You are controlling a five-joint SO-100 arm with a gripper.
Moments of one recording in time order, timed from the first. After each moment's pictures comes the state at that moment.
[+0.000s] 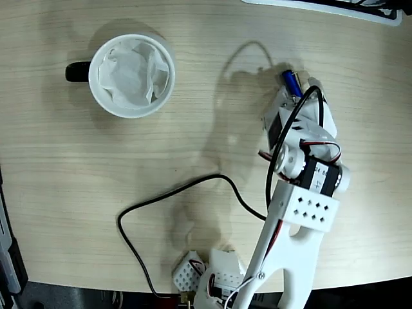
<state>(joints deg) 15.5 59.3 80.0 56.3 41.5</state>
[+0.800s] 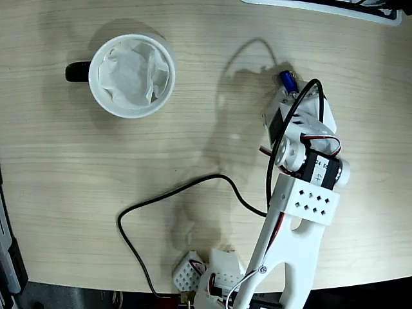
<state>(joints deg) 15.6 57.5 79.0 56.2 41.6</state>
